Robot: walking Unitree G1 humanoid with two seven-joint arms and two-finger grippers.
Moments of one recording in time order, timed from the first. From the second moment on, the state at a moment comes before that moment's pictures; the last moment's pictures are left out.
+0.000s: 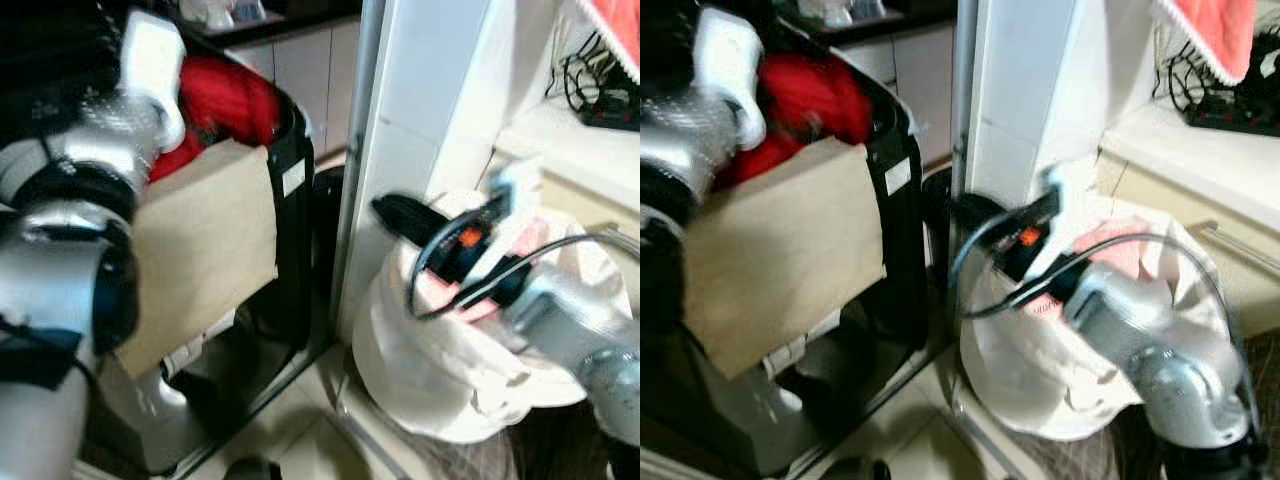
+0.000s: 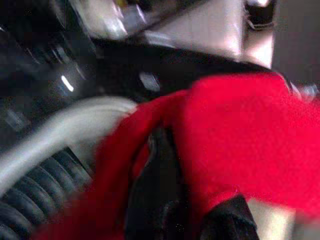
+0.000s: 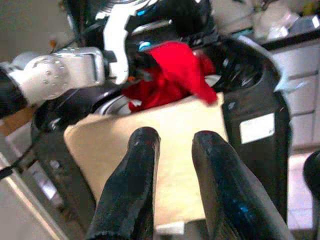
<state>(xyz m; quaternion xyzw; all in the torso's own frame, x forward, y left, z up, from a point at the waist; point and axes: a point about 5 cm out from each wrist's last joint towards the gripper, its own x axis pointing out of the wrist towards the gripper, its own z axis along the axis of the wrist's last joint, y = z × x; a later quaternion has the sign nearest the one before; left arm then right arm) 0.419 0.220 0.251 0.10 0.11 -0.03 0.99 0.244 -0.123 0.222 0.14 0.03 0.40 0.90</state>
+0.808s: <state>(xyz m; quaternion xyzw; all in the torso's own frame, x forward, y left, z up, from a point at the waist) 0.418 0.240 0.282 0.09 0.05 0.07 0.99 0.236 -0.101 0.219 0.13 0.04 0.43 0.89</state>
